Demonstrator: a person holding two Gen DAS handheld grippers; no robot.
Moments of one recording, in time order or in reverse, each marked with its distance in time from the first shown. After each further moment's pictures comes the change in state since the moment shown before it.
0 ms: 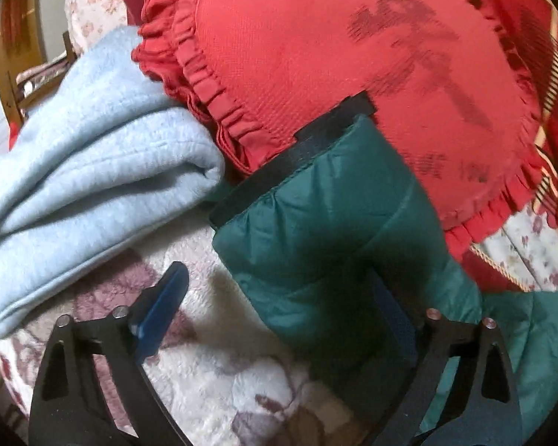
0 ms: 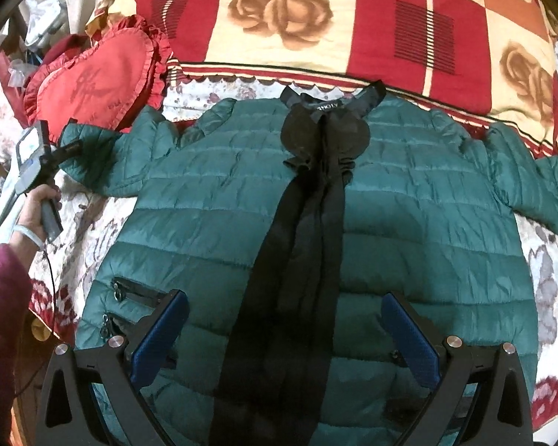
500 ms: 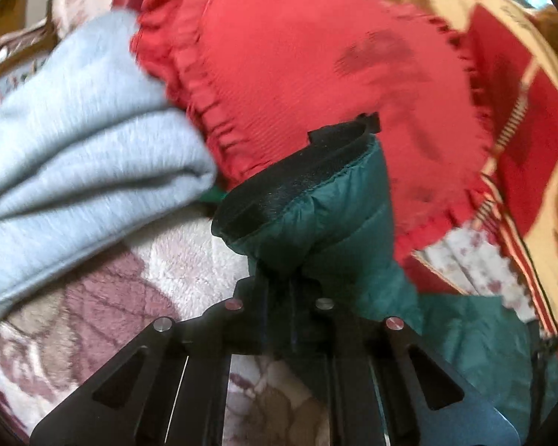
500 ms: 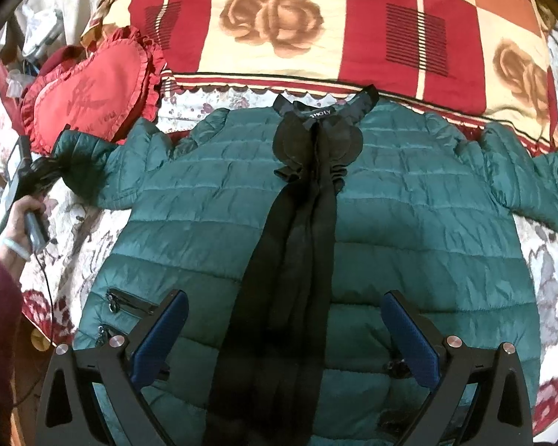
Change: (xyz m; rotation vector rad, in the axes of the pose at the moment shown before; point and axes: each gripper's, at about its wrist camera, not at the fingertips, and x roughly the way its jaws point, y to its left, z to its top) left arm -0.039 0.022 0.013 -0.054 0.012 -0.244; right arm 0.001 -0.009 -0.004 0.031 -0.023 0.014
